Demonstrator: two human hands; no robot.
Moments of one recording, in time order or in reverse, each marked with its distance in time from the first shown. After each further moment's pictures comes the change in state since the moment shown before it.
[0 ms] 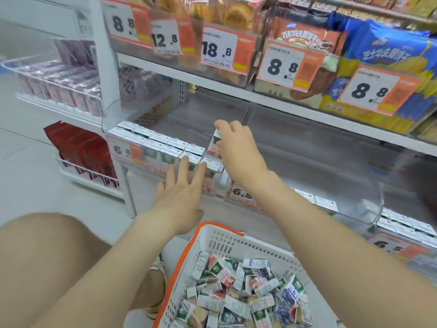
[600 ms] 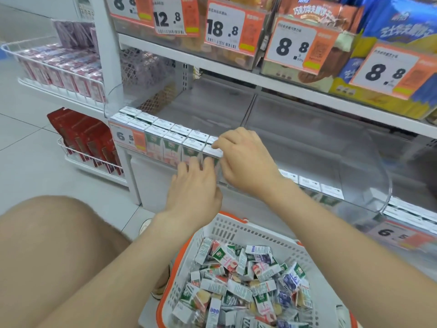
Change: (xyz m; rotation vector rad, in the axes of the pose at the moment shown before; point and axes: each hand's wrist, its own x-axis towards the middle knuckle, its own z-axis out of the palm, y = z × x) left_hand -0.012 0.025 0.016 -0.083 0.288 0.038; right_hand -0.041 0.011 0.009 -0.091 0.043 -0.303
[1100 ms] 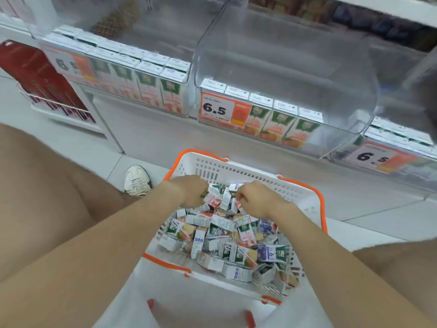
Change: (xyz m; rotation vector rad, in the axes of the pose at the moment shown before) left_hand -0.021 0.004 0.171 0.226 -0.915 0.237; right_hand -0.235 0.033 0.117 0.359 -0.888 0.431
